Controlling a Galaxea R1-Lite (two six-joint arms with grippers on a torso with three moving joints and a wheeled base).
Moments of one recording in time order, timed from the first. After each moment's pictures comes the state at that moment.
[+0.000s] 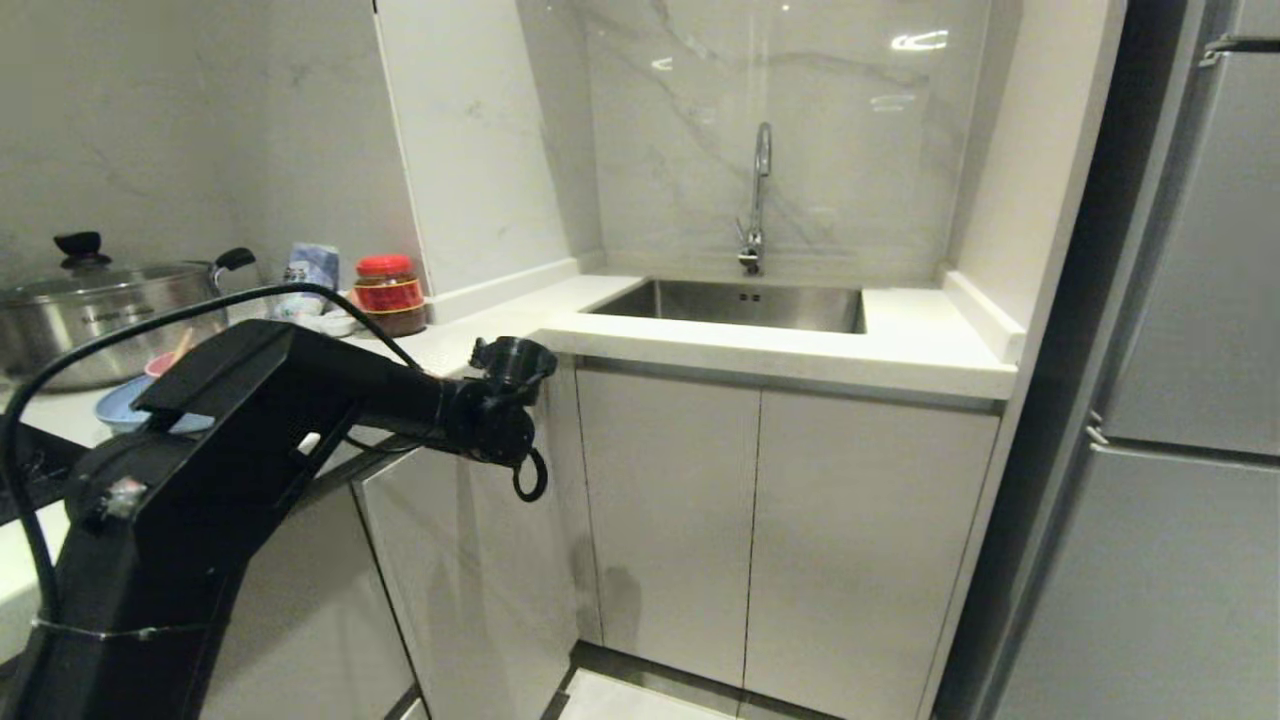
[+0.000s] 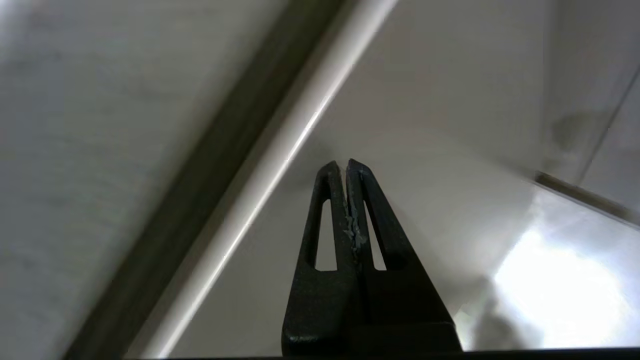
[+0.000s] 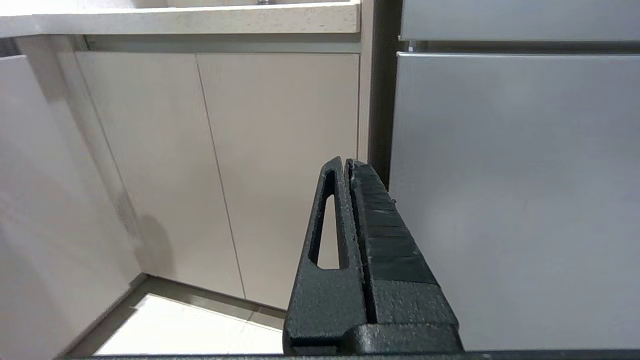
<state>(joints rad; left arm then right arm) -0.29 2.36 -1.63 0.08 0.82 0.05 0.00 0.00 0.00 -0.08 0.00 0.02</state>
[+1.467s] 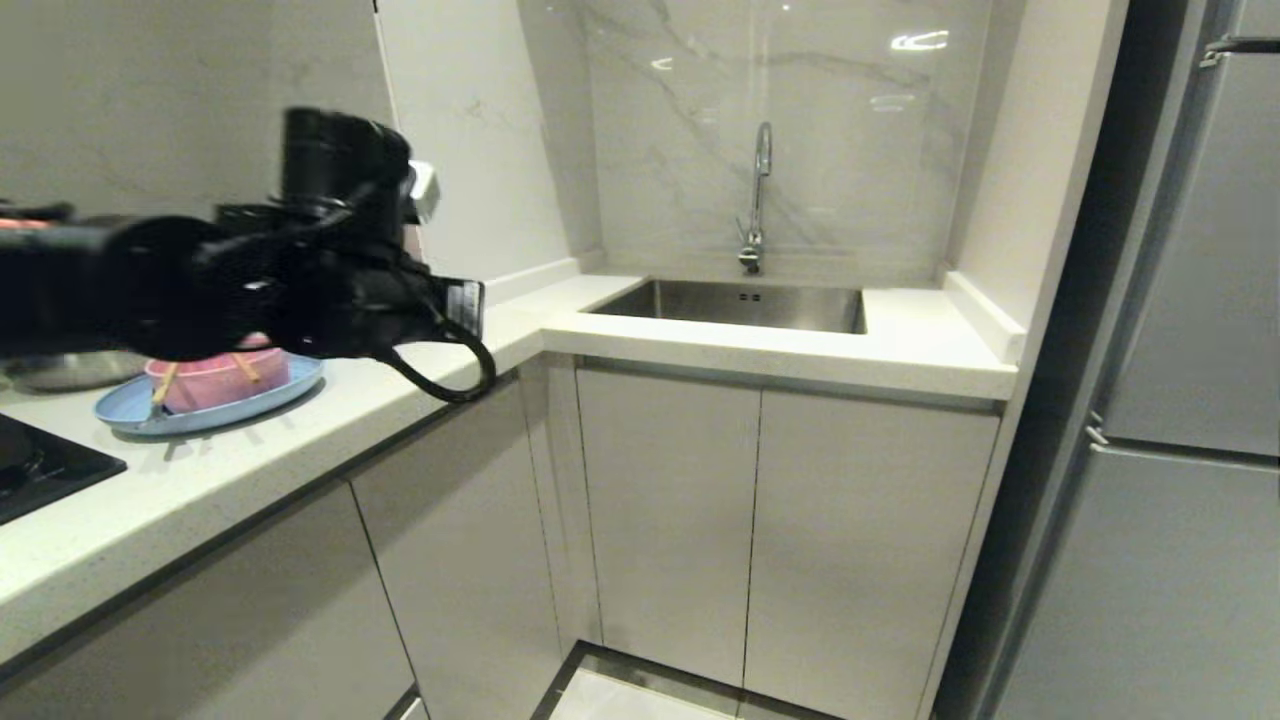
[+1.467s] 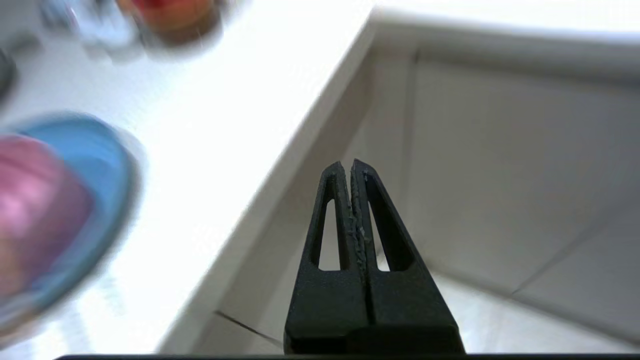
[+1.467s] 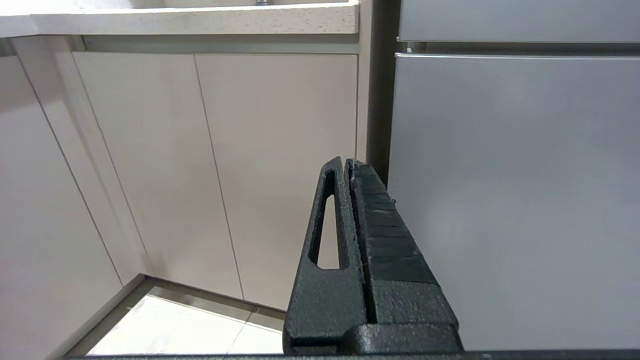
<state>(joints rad) -0.39 1.72 -1.42 0.10 0.50 0.01 0.00 0.00 0.00 -0.08 0.00 0.02</state>
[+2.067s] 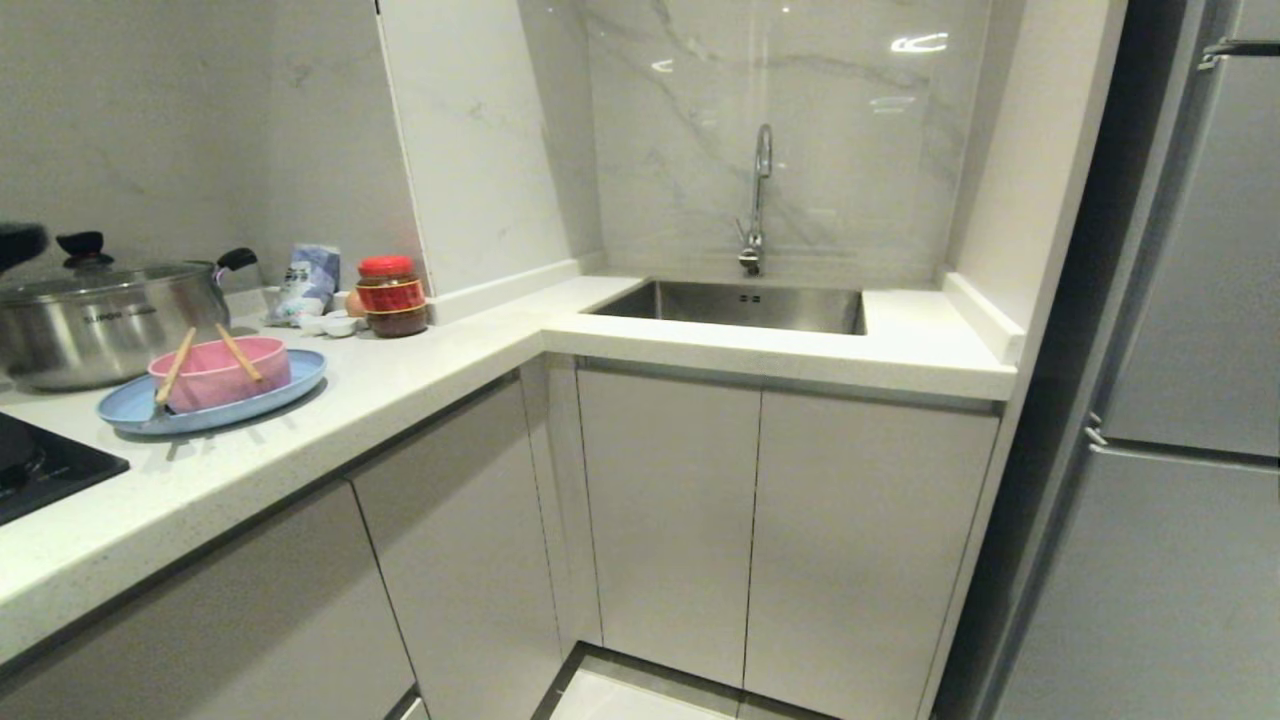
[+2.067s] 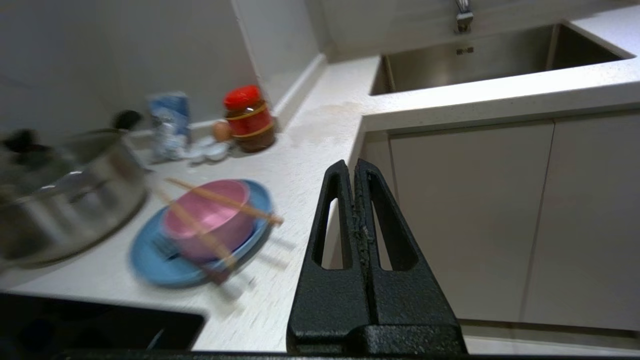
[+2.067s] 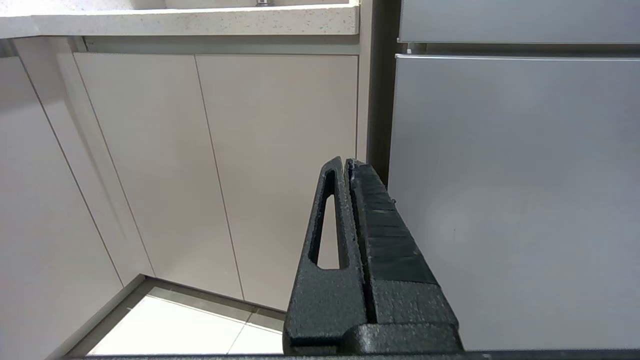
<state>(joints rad) -0.02 0.94 -1.03 0.13 -0.08 0.30 0.00 0.00 0.00 -0.08 0.00 0.02</state>
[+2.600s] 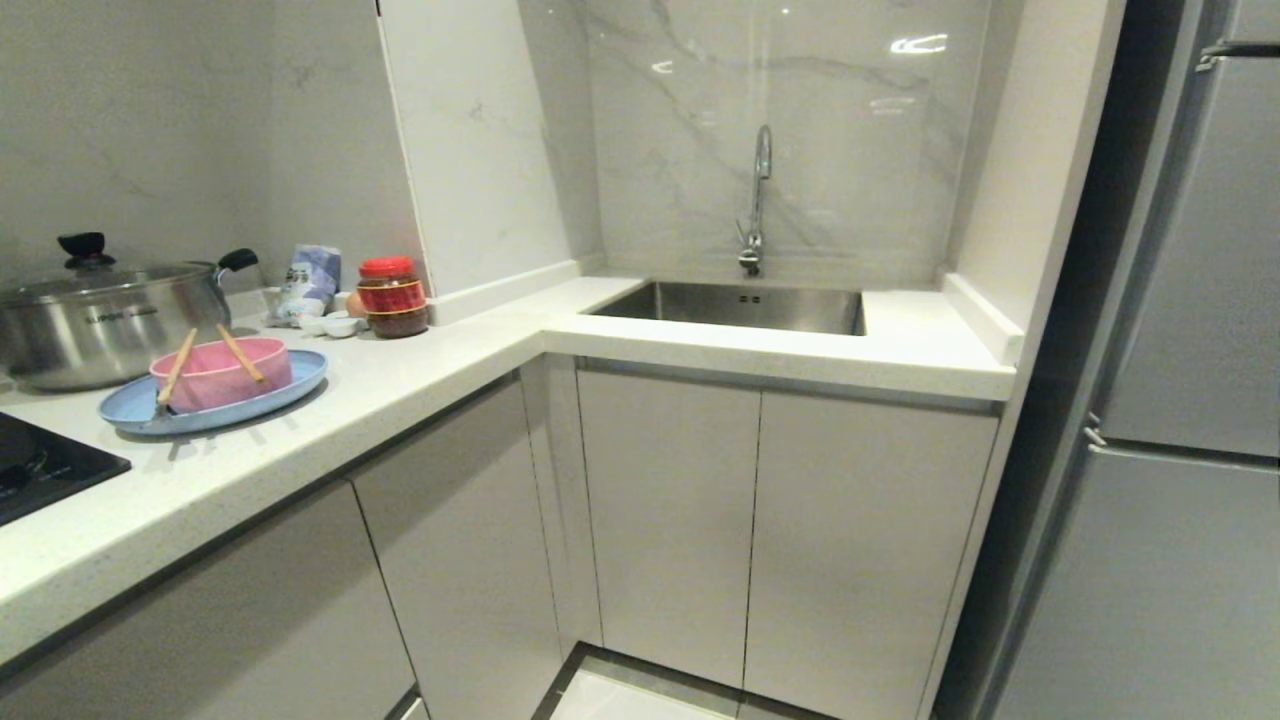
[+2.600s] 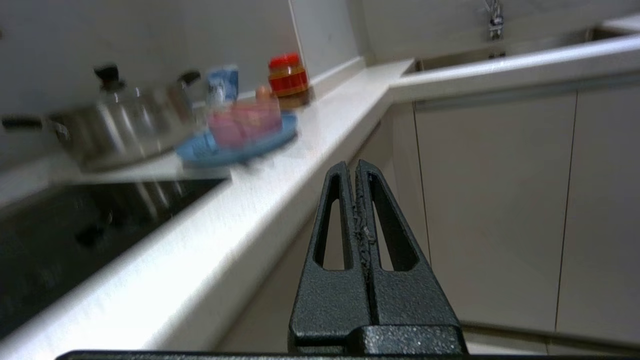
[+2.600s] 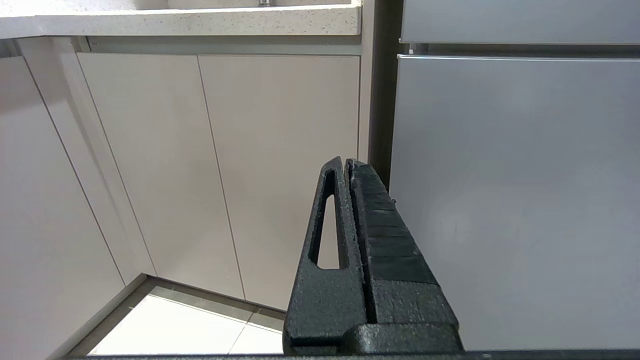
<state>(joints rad) 0.03 0.23 -0.46 0.13 -0.01 0.27 0.00 0.00 0.00 -0.08 0.00 0.02</state>
